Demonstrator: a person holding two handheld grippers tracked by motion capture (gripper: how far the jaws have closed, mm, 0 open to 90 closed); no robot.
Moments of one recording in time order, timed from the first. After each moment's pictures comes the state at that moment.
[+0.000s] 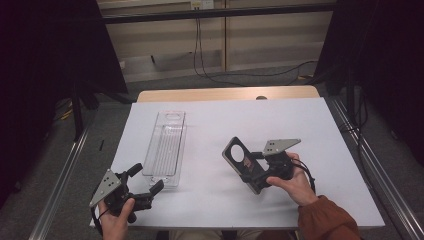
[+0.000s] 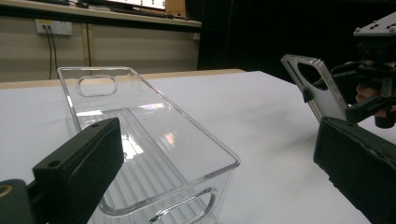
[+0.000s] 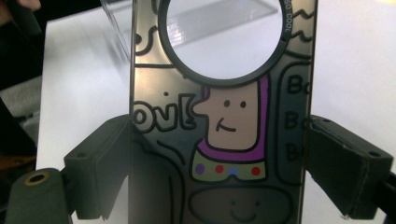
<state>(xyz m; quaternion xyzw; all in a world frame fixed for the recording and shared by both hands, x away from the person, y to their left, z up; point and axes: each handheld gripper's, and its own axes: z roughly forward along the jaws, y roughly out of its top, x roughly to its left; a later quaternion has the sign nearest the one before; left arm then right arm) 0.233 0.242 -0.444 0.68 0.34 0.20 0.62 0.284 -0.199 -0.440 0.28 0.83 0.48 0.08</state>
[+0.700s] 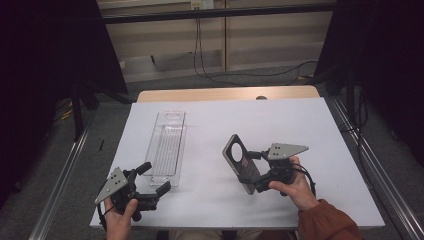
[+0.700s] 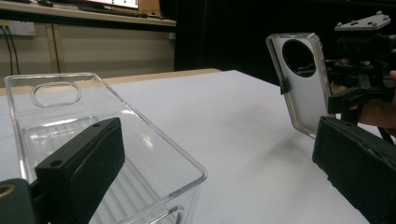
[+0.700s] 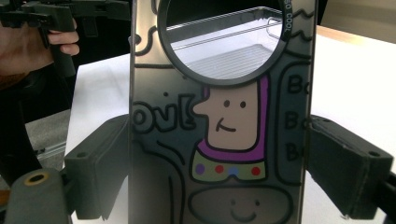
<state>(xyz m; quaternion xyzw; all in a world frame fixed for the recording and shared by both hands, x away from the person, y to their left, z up) 0.238 0.227 -0.439 0.70 0.30 0.17 0.63 0.272 -0.197 -0.443 0.25 0.78 0.57 0.09</state>
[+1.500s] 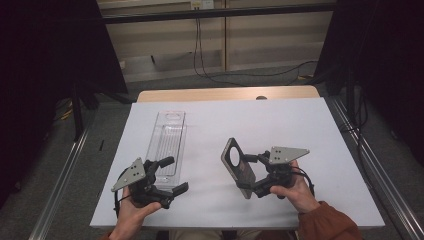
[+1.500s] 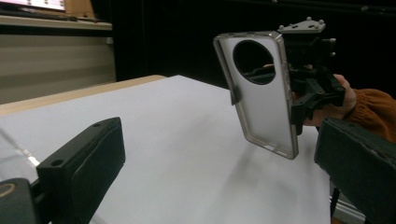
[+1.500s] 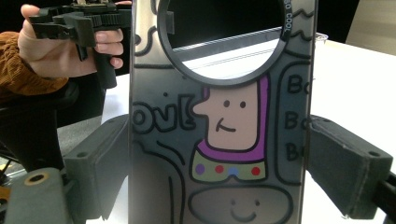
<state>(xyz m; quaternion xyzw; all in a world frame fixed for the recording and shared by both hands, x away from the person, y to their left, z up) 0.258 0.186 -0.429 0.72 0.20 0.08 0.66 0.263 -0.192 -0.443 0.21 0.76 0.60 0.07</state>
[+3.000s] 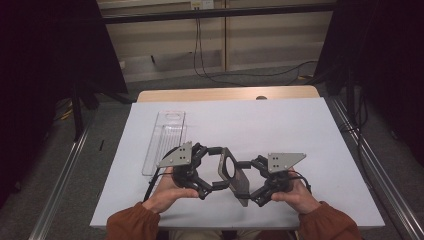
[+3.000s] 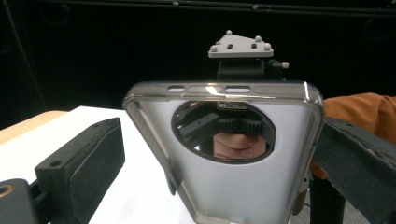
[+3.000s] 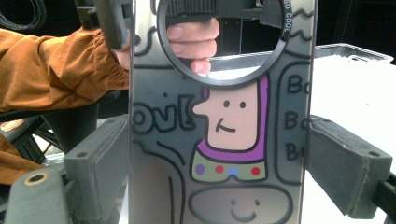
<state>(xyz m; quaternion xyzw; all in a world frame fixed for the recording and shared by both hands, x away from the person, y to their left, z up) 0.294 0.083 -0.415 0.73 0.02 -0.02 0.69 0.256 -0.184 -0.446 0.14 0.76 0.63 0.03</state>
